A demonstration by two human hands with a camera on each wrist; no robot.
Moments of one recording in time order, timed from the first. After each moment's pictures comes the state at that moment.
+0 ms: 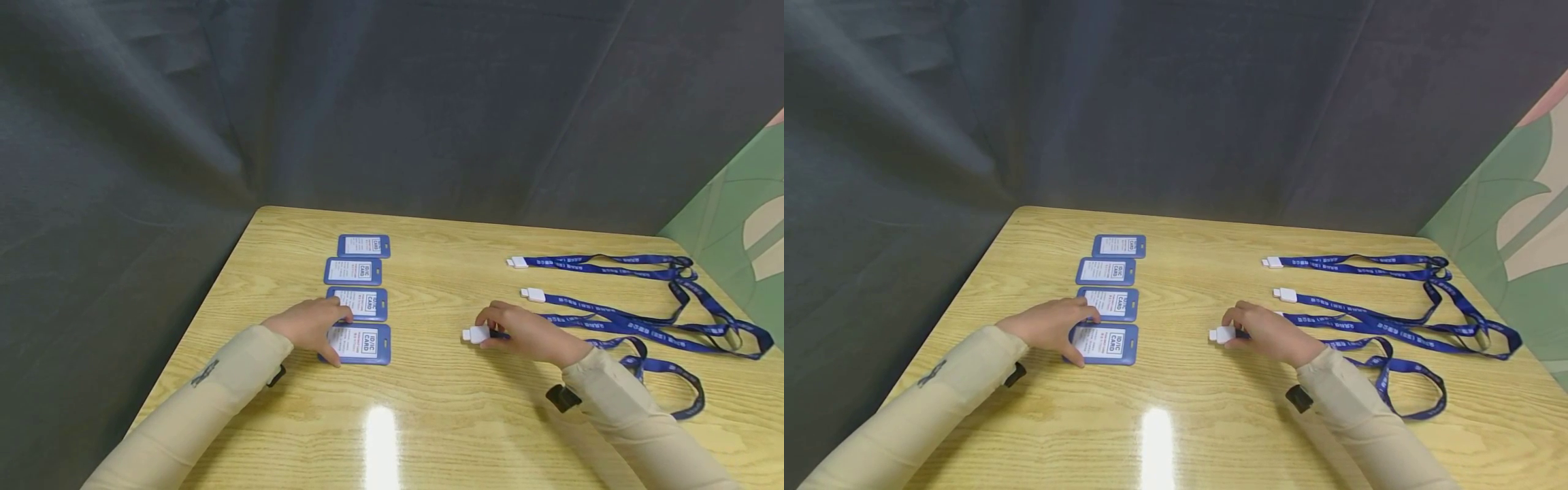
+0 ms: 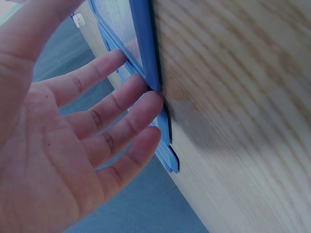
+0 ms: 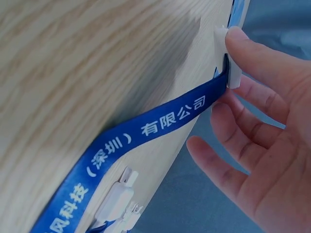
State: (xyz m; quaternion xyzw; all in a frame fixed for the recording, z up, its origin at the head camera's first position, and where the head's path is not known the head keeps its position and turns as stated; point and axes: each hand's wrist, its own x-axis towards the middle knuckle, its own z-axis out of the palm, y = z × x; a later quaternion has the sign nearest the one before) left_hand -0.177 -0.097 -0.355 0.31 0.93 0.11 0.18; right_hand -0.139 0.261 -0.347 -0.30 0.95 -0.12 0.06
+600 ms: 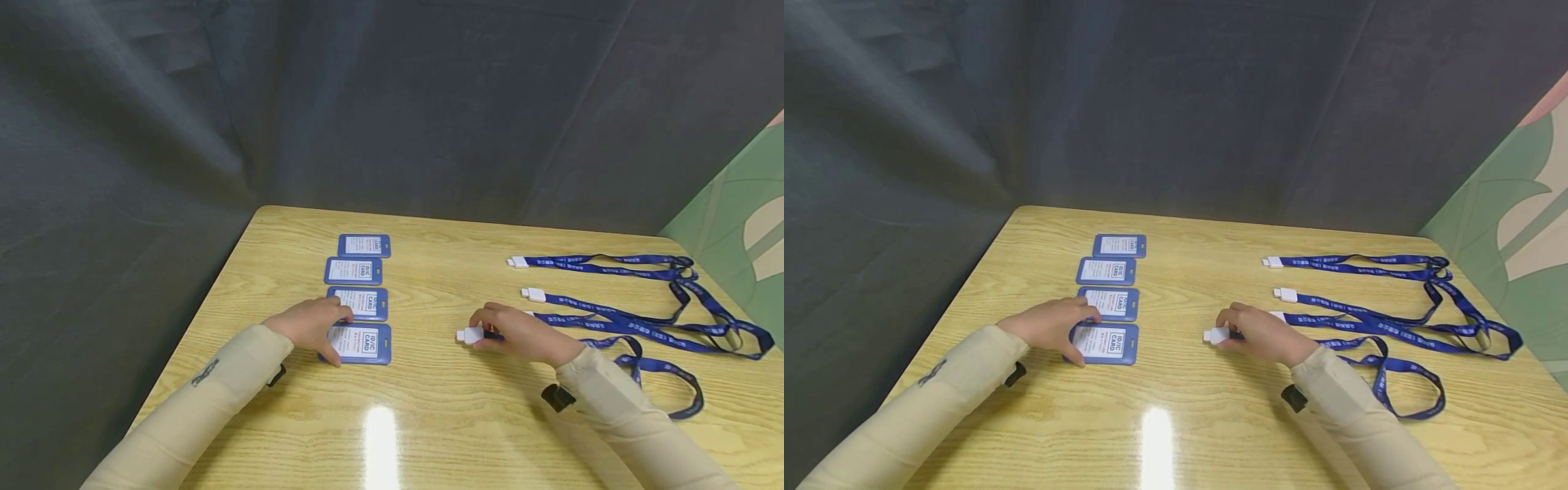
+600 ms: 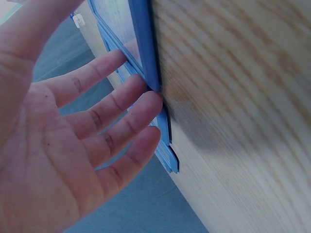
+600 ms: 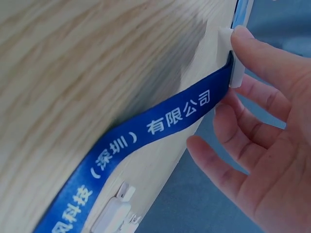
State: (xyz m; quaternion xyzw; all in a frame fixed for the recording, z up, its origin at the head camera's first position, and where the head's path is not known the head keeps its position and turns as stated) left_hand -0.178 -0.098 -0.356 0.31 0.93 0.11 0.18; right_hand -0.140 0.254 -0.351 -0.30 0.94 -0.12 0.06
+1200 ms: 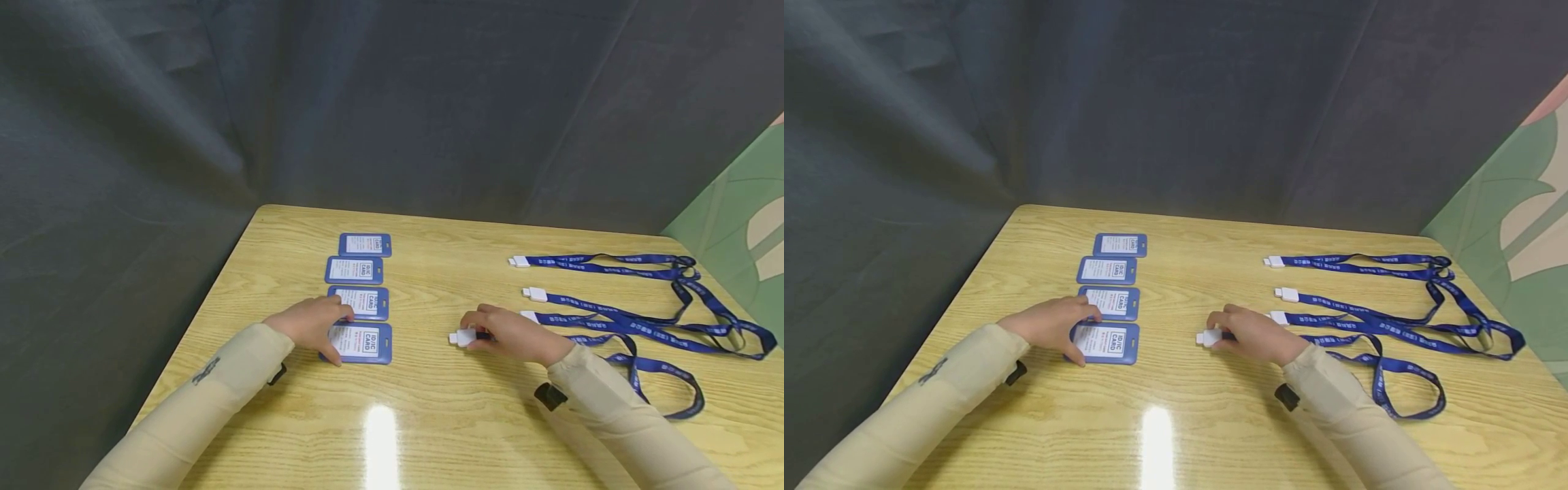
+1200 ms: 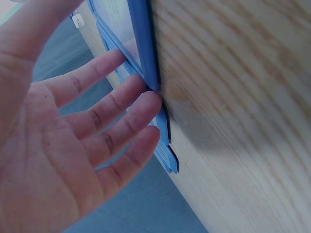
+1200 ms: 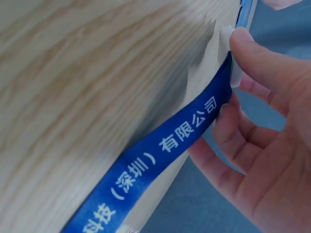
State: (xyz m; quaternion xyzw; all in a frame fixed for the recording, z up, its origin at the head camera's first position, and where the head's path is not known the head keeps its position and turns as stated) left_hand -0.180 -0.099 -0.357 0.33 0.92 0.10 0.18; right_hand -0.144 0.245 -0.358 -0.34 0.93 -0.11 0.06
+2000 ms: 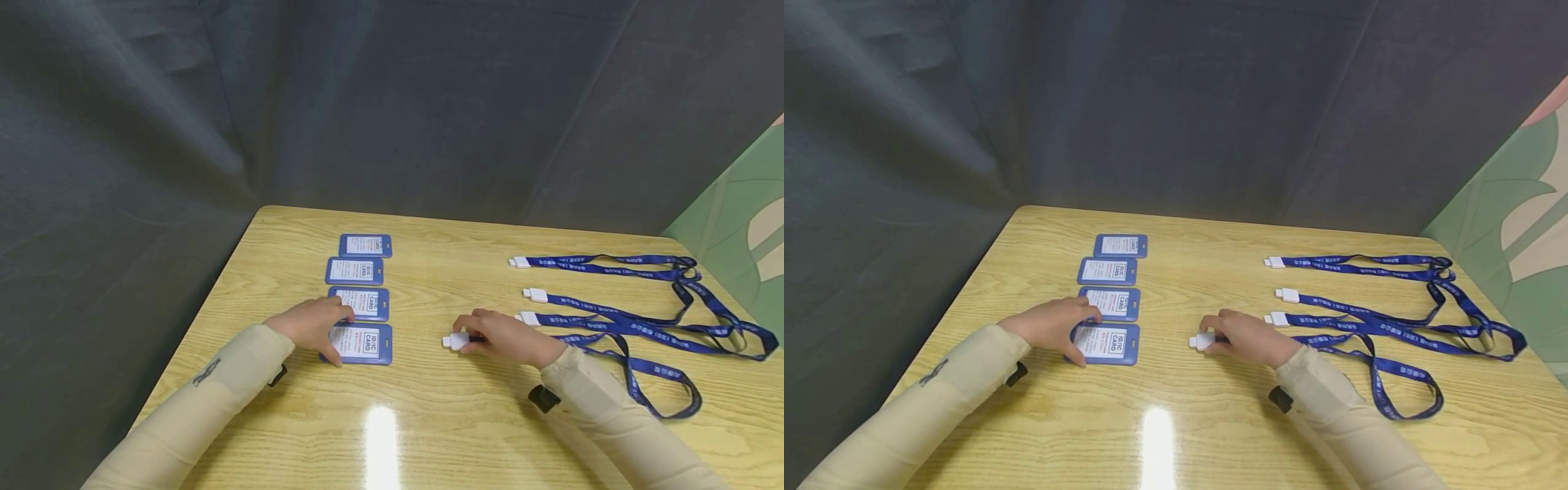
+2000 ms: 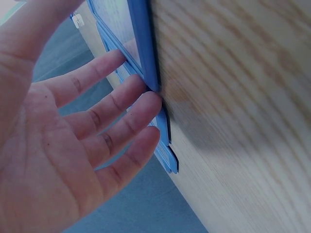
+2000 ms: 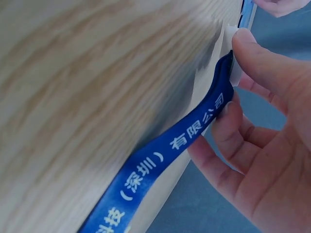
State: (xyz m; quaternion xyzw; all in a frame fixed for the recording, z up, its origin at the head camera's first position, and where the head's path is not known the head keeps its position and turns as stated) left_hand -0.179 -0.098 -0.356 0.32 0.92 0.11 0.18; right_hand -0.146 0.238 -0.363 -0.36 0.92 -0.12 0.06
